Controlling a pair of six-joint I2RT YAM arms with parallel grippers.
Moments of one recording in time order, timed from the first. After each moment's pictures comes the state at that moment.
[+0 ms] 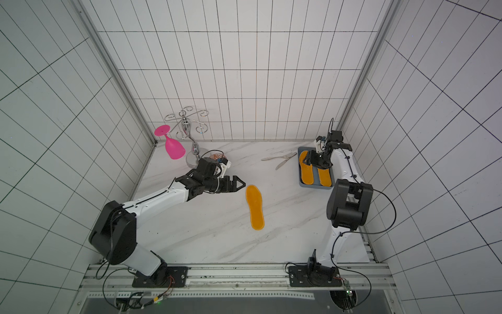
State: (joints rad) left arm -0.56 1.58 1.08 -0.25 0.44 -0.57; right arm -0.08 1.84 1.60 -0.83 -0.40 0.01
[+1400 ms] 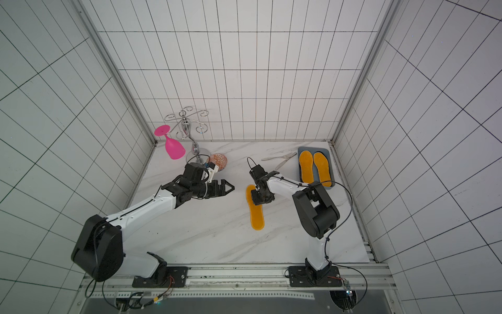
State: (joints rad) left arm -0.47 1.42 0.92 -0.26 0.47 -0.58; right arm 0.68 1.89 1.22 -0.68 -0.07 0.31
